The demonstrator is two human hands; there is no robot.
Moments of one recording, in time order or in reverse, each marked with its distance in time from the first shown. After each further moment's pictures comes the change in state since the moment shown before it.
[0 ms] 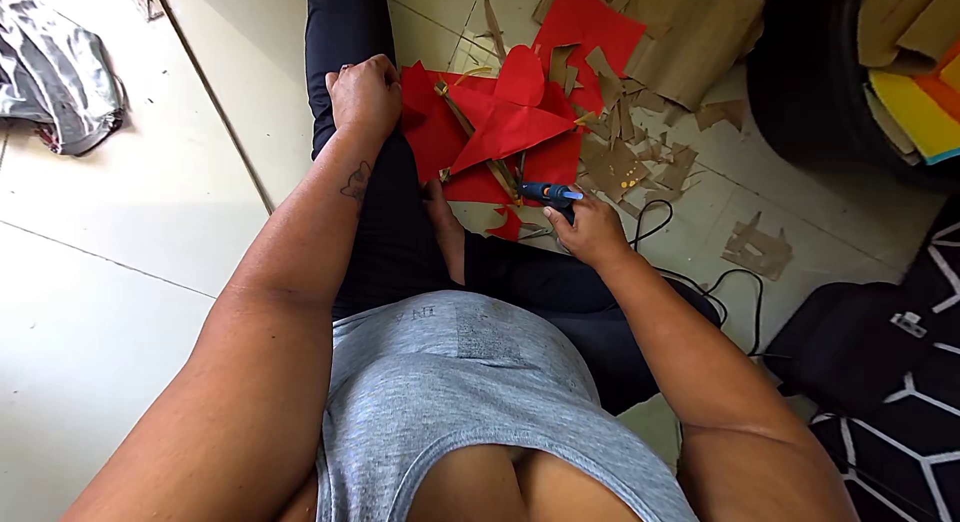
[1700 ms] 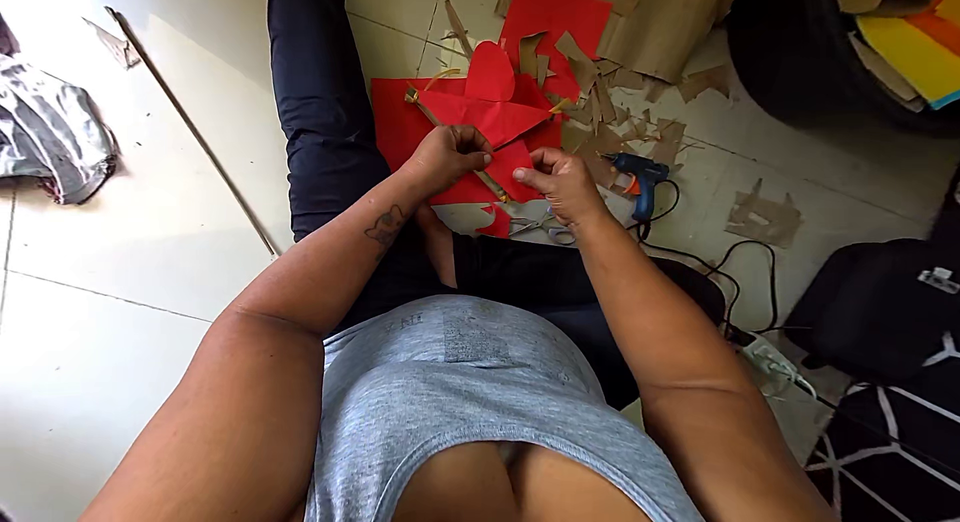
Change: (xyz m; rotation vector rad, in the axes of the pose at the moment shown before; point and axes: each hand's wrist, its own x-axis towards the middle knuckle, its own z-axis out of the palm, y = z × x) left_hand -0.051 0.077 0.048 -0.732 -0.520 0.353; right_hand 0.041 -0.018 0.001 1.047 0.095 0.191
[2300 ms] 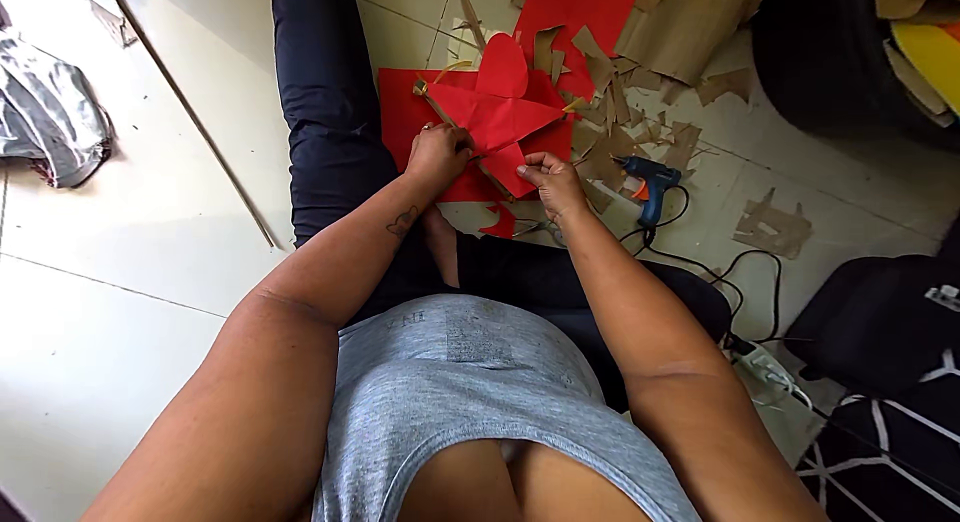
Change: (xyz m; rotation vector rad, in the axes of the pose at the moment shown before) left_hand 0.021 -0.045 -0.002 0.554 0.126 -0.026; right_hand 0.033 0.052 0.007 -0.027 0.130 0.181
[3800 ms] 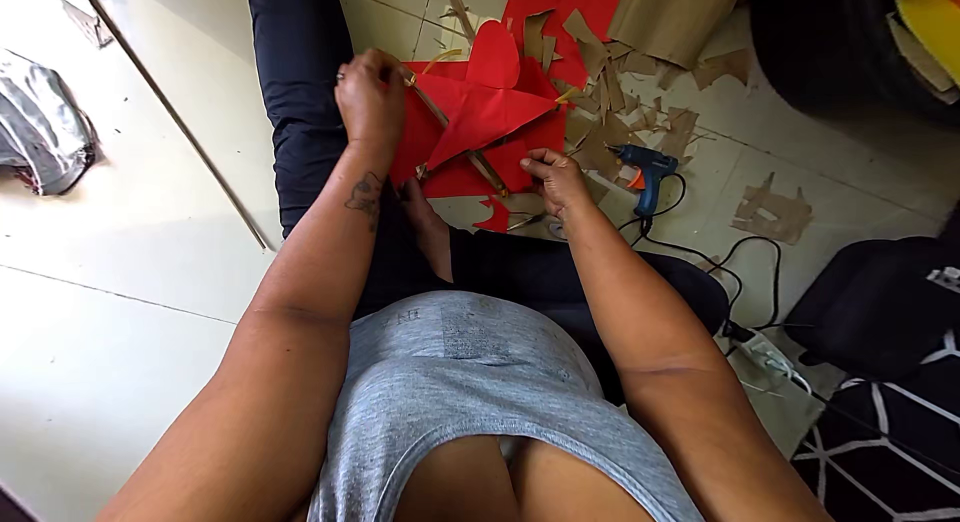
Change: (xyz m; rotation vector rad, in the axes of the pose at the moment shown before) left_hand 0.005 -0.016 -0.053 -0.027 0.504 -0.190; right_hand 0.003 0.011 -0.015 0.158 0.010 0.132
